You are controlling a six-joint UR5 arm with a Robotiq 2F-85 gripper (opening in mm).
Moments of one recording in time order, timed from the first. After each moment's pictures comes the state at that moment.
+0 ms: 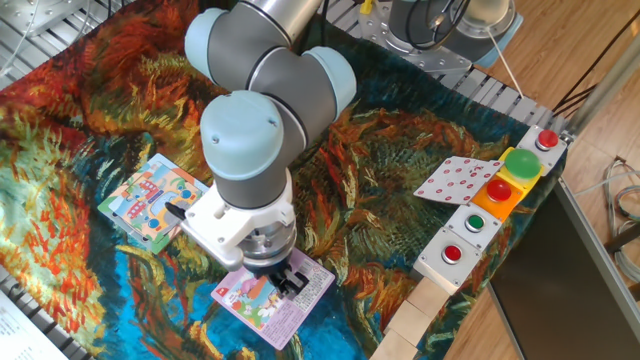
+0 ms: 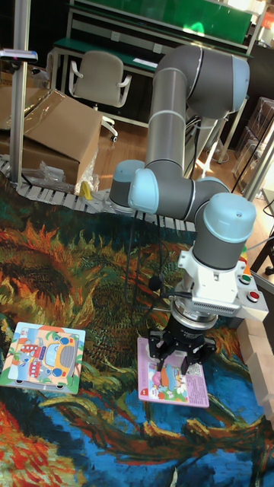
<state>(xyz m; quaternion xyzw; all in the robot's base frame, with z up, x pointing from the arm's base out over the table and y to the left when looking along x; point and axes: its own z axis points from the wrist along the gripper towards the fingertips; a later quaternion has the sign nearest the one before) 0.635 0.137 0.005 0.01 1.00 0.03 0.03</state>
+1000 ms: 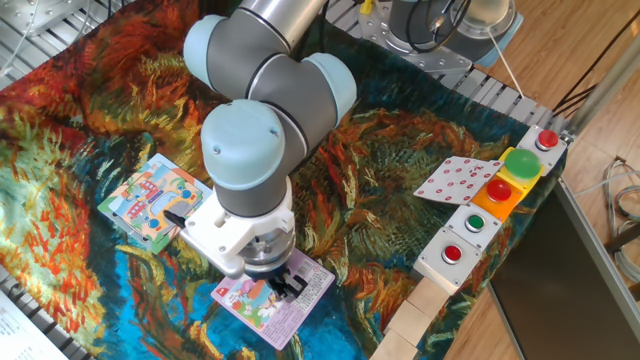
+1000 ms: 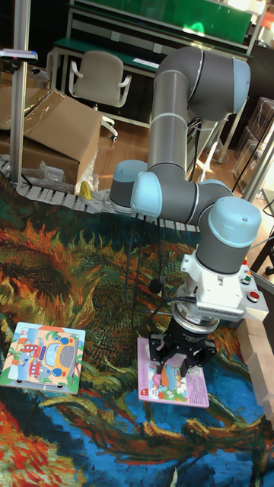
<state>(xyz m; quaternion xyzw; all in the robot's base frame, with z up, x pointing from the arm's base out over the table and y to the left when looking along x) 0.640 0.135 0.002 0.00 1.00 0.02 0.02</state>
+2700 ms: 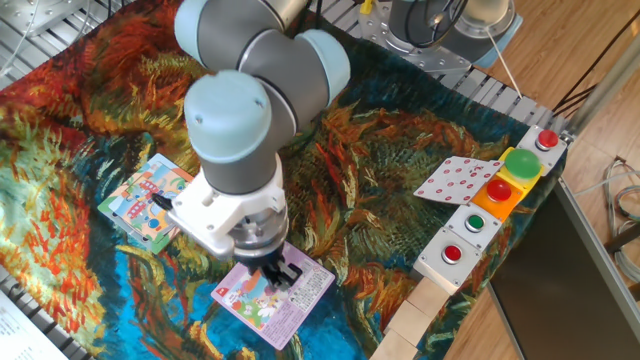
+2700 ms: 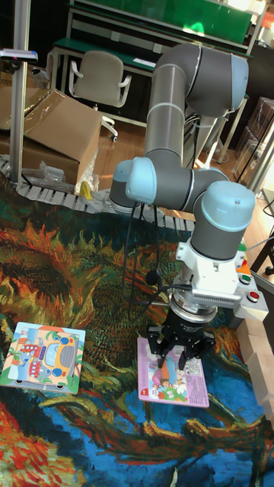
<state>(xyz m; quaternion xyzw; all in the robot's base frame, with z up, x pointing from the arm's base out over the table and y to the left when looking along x) 0.640 0.125 0.030 -0.01 1.00 0.03 0.03</state>
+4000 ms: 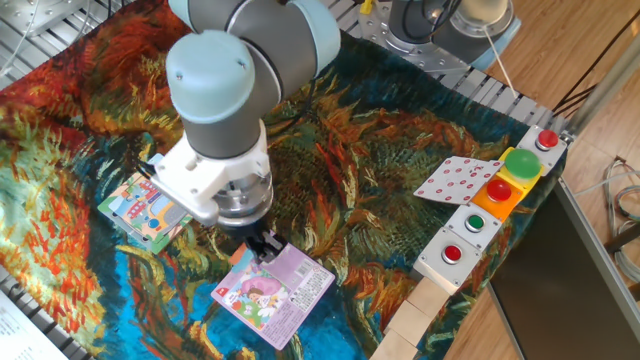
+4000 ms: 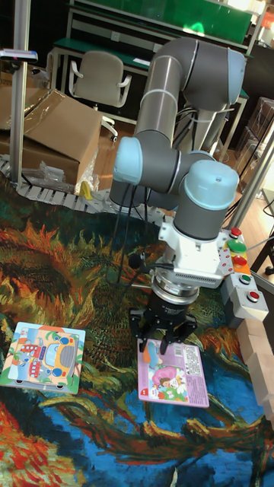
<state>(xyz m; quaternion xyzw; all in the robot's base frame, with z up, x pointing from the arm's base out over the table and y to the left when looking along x) 0.623 0.081 0.044 -0.01 1.00 0.01 0.03</state>
